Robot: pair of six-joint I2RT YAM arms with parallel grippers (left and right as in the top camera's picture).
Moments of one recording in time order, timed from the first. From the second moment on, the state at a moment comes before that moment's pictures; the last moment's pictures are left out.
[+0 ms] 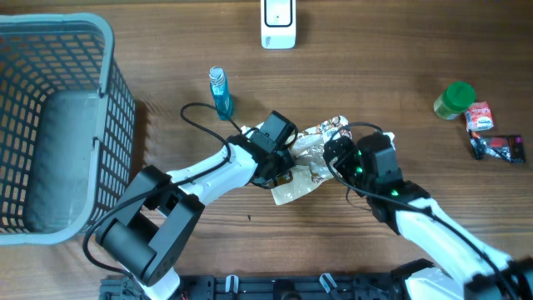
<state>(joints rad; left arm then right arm) -0.69 1.82 0.99 -0.39 0.13 -1.11 0.35 1.30 0.43 0.03 -0.06 1.10</state>
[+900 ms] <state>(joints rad) -0.68 1.82 0.99 -0.40 0.14 -1.11 0.34 1.25 0.43 -0.01 -0.16 1.01</state>
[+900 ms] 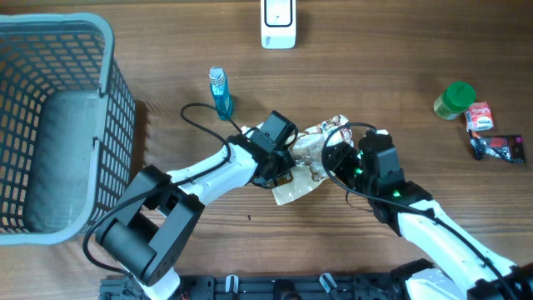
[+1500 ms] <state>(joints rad) -0.68 1.82 1.00 -0.39 0.15 -1.12 0.34 1.25 0.43 0.04 -0.16 0.92</state>
